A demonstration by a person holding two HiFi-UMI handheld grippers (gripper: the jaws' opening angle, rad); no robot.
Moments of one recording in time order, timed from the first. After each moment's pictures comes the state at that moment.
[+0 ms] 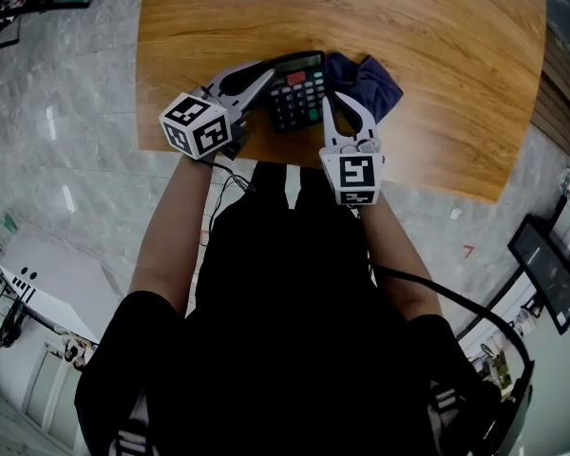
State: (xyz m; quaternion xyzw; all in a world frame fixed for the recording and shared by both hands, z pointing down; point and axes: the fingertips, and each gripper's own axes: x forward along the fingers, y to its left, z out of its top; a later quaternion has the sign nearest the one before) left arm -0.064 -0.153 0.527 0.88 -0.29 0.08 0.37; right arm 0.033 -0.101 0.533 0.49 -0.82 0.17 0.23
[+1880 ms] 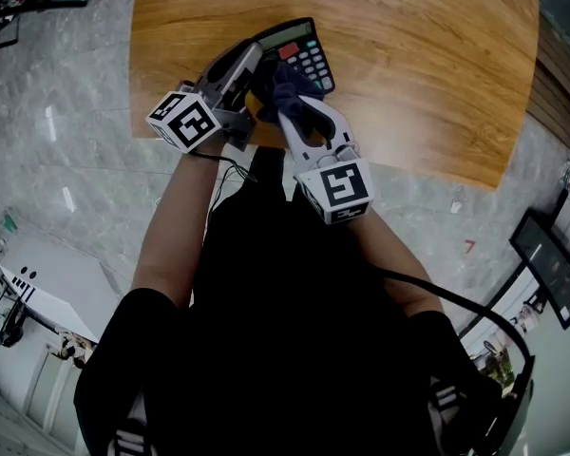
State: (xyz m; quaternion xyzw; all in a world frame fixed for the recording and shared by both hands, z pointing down) left arm -0.064 -0.162 0.481 0.83 -0.36 -0.08 0.43; right arm -0.013 -0.060 0.465 0.41 -0.87 0.24 0.15
